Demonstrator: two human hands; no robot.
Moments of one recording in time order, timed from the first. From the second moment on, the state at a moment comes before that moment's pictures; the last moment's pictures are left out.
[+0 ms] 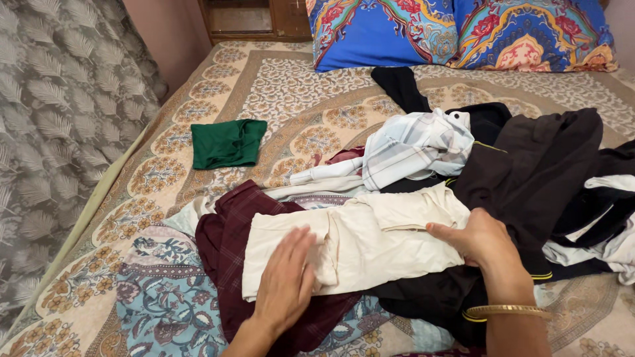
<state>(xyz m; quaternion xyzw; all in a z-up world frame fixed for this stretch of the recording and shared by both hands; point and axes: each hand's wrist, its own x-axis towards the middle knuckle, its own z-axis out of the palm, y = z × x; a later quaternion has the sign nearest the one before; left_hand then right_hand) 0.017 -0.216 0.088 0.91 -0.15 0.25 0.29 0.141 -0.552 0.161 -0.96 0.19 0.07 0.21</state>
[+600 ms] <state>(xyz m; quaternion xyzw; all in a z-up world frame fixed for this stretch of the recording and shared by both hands) 0.031 -0.228 0.074 0.90 0.05 0.21 0.38 0.129 -0.472 0.176 -0.81 -0.08 -0.19 0.55</state>
